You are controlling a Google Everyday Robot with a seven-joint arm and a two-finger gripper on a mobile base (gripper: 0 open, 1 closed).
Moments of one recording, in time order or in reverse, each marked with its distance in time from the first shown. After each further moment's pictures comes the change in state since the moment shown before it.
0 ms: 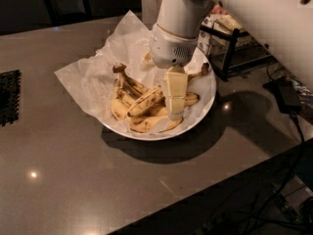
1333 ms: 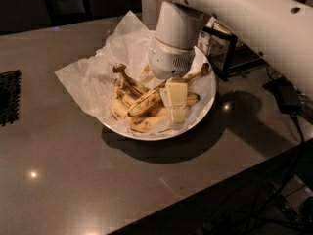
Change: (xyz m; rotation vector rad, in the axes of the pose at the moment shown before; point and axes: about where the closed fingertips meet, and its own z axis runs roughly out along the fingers) arm 0.002 0.013 0.022 -0.068 -0.001 -0.025
